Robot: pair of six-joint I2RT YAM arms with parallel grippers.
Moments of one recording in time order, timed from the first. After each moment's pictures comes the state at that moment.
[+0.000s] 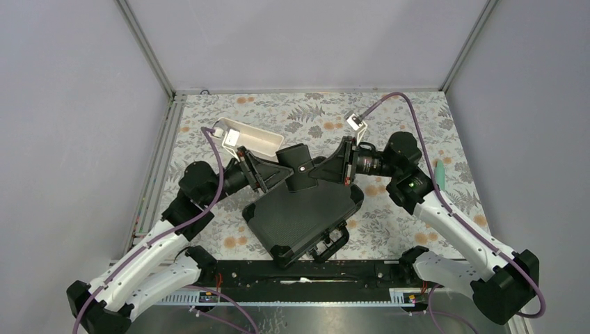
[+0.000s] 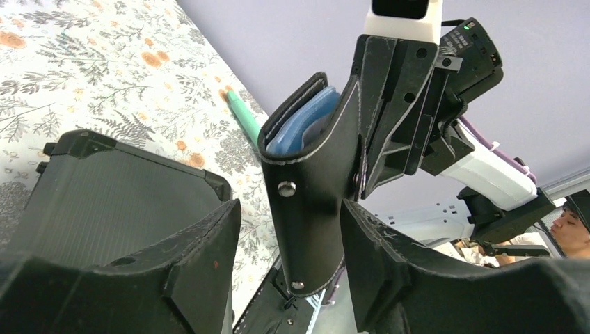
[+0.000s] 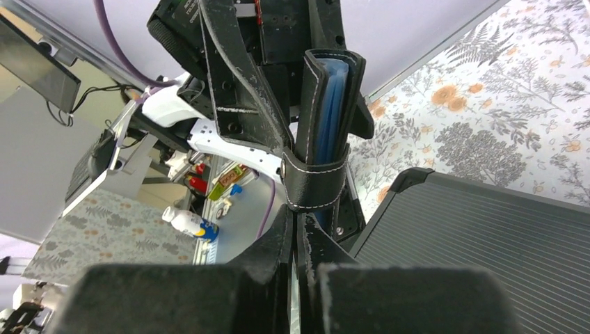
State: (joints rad) left arm -0.66 0.75 0.71 0.10 0.36 -0.80; right arm 0.58 1.04 0.86 0.24 -0.86 0.78
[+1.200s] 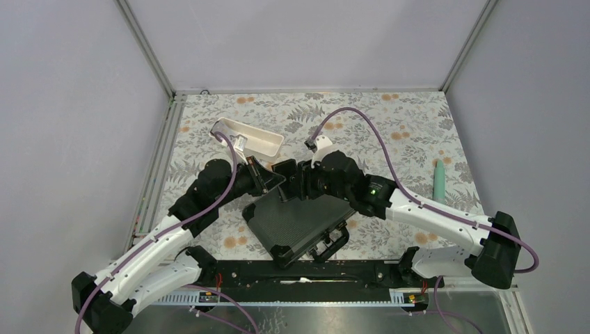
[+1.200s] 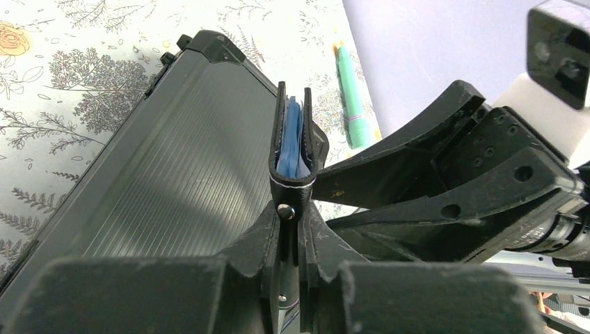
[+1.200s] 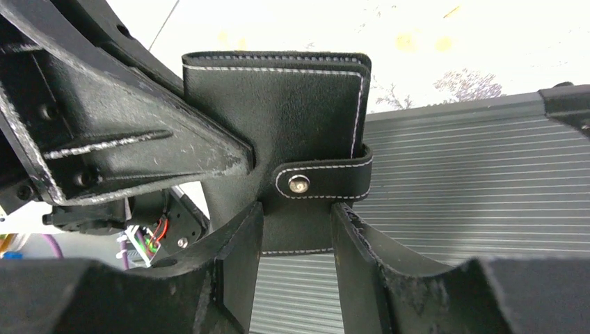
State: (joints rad) left arm -0.66 0.80 0.68 -0.16 0.19 -0.86; right arm 1.00 1.24 0.99 -0.23 0.05 0.52
